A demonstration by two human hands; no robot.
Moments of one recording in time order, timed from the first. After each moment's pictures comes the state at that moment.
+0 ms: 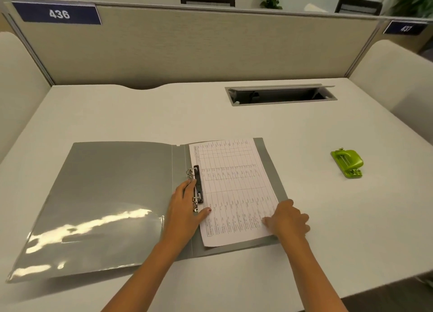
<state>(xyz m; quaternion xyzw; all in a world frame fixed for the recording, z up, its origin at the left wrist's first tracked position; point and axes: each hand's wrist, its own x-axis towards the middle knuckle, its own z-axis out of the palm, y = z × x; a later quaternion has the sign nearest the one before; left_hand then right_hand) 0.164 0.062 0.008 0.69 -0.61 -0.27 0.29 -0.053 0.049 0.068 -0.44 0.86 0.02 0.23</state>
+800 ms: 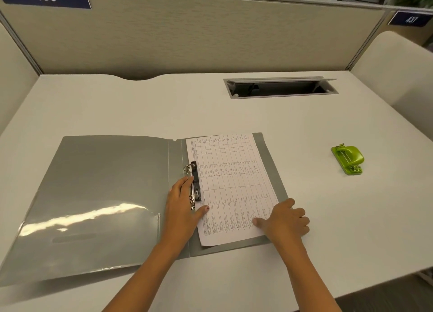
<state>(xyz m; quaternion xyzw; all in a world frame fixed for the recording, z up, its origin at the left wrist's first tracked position) 0.158 0.061 0.001 0.70 -0.58 -0.27 0.32 -0.044 0.057 0.070 -0.44 0.88 0.07 0.19</state>
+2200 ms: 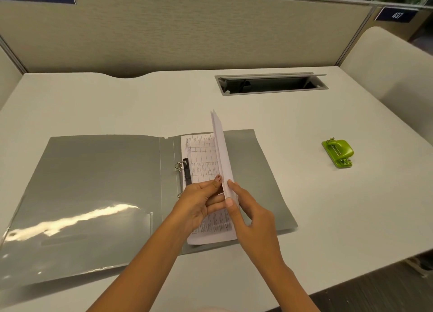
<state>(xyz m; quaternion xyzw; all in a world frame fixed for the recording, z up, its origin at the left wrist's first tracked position) 0.118 0.053 0.097 0.47 -0.15 -0.75 0.43 -0.015 0.104 0.084 -0.60 0.60 -0.37 0.38</state>
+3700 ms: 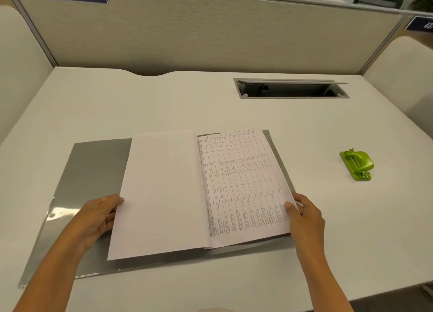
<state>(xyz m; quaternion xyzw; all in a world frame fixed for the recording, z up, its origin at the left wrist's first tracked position) 0.301 0.104 0.067 0.71 -0.17 -0.54 0.41 -0.071 0.074 0.080 -0.44 0.76 -0.35 0.33</state>
